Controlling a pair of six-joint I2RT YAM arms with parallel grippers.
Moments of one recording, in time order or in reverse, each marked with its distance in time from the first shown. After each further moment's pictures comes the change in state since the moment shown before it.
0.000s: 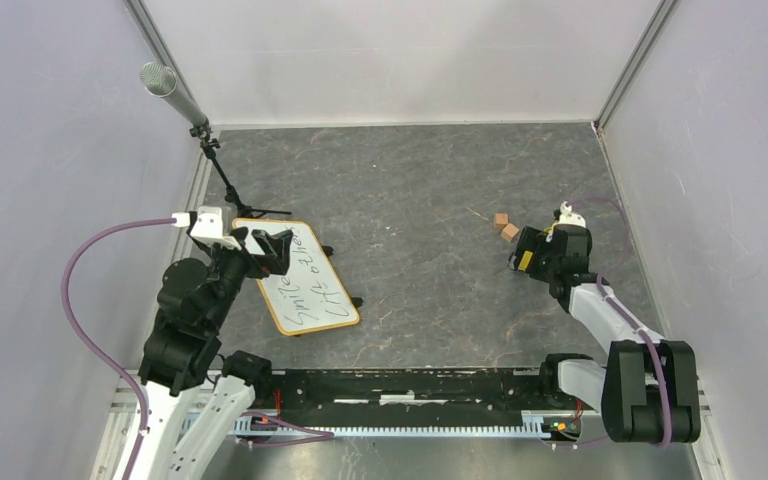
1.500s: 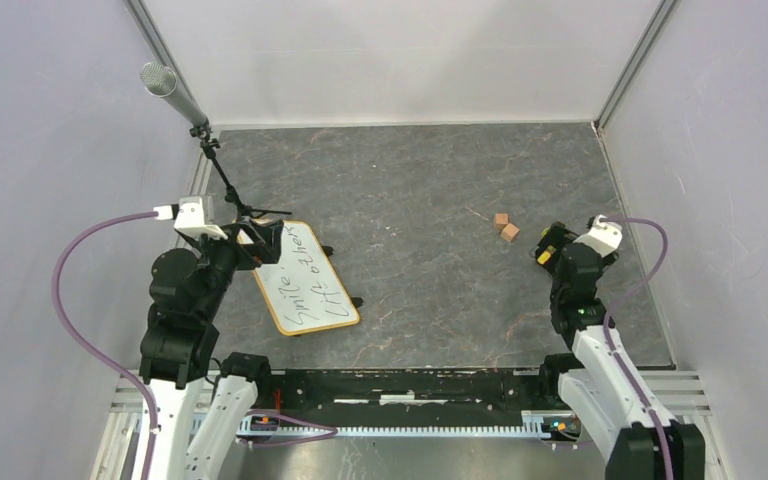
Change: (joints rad) left arm 0.197 0.058 0.086 -0.031 0.140 -0.101; right arm 0.119 -0.393 -0.126 0.122 0.496 0.043
